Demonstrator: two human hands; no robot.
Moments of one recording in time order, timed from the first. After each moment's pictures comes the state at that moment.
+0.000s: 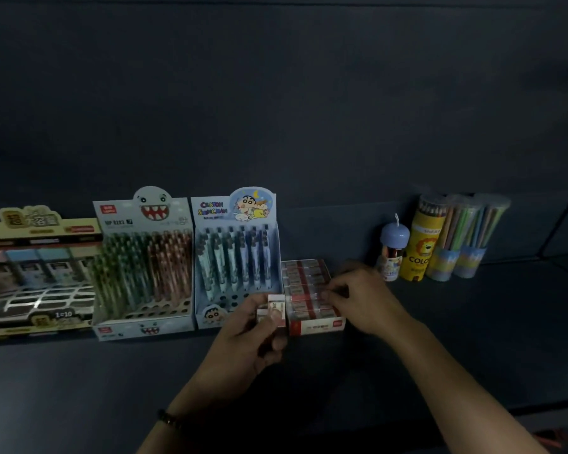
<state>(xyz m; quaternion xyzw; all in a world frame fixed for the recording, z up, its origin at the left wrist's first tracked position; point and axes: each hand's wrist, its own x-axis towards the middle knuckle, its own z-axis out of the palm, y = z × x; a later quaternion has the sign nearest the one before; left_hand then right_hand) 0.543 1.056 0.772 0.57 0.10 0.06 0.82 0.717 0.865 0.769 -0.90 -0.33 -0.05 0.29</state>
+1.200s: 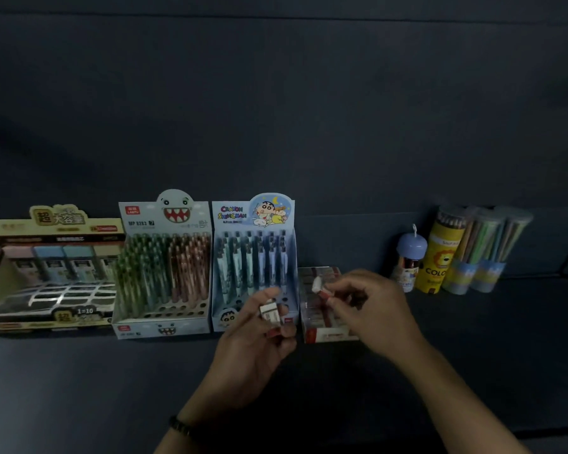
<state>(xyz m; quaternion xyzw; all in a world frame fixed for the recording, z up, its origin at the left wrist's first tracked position) 0.545 1.067 0.772 0.37 0.06 0.08 0.92 0.671 0.878 0.789 -0.80 -0.36 -0.14 0.46</state>
